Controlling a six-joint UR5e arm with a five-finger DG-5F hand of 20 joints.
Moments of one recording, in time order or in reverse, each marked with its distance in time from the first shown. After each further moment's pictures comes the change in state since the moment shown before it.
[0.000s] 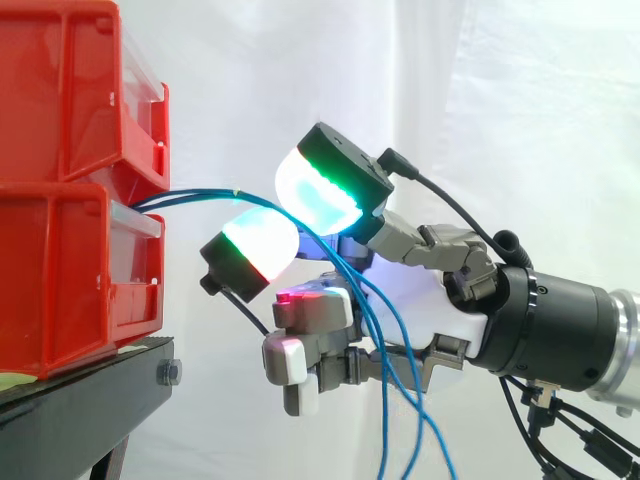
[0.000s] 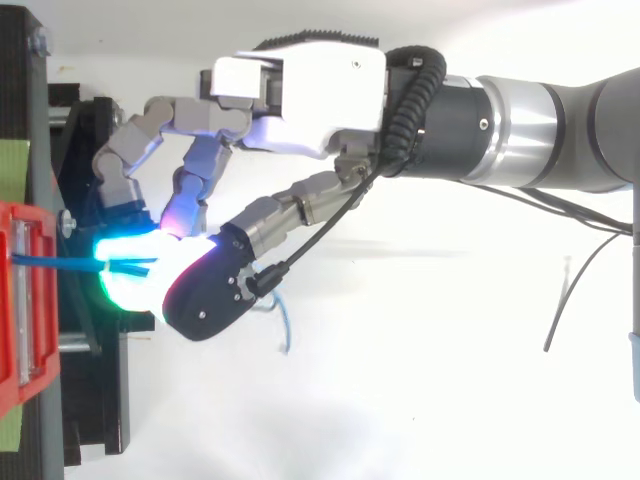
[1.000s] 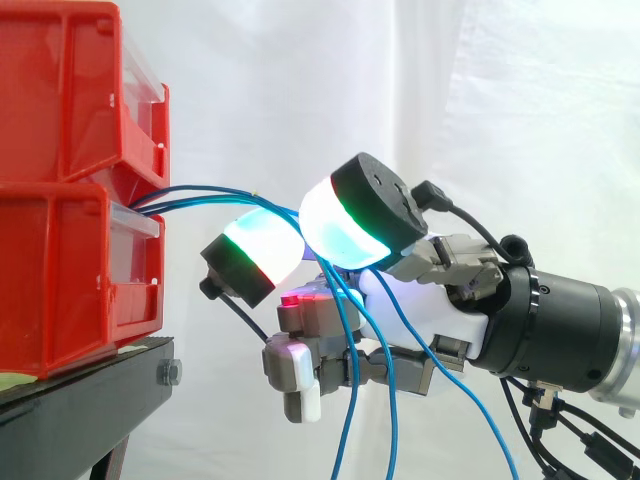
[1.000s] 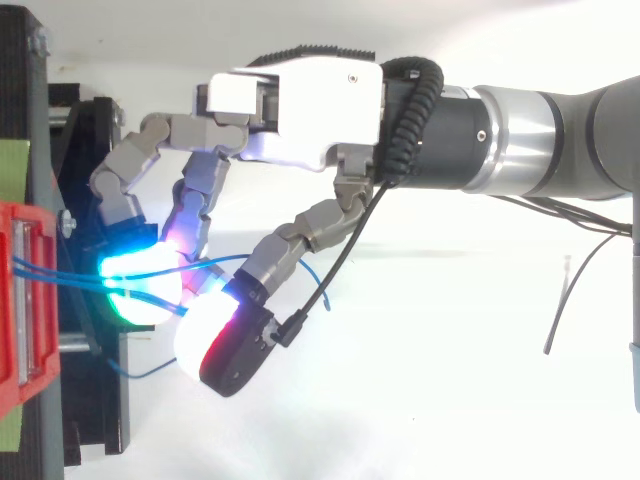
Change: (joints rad) arm 0.009 0.000 0.002 -0.010 0.000 -0.014
